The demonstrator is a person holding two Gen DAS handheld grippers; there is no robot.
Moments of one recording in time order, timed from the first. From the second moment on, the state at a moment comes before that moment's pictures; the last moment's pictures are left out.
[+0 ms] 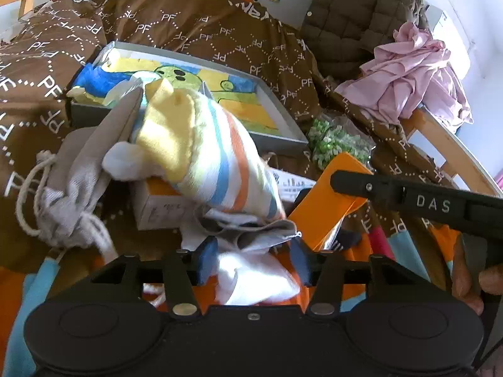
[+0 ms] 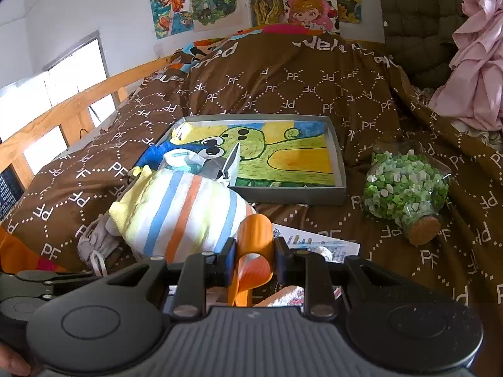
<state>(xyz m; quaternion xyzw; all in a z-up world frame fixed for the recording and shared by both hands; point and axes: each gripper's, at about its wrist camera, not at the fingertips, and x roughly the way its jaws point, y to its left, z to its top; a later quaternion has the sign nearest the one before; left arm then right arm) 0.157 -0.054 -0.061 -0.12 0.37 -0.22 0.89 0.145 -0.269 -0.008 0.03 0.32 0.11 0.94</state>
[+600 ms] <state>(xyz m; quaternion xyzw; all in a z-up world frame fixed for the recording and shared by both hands) 0.157 -0.054 -0.059 -0.13 0.38 -0.20 0.89 0.147 -0.272 -0.004 0.06 0.30 0.13 0.94</state>
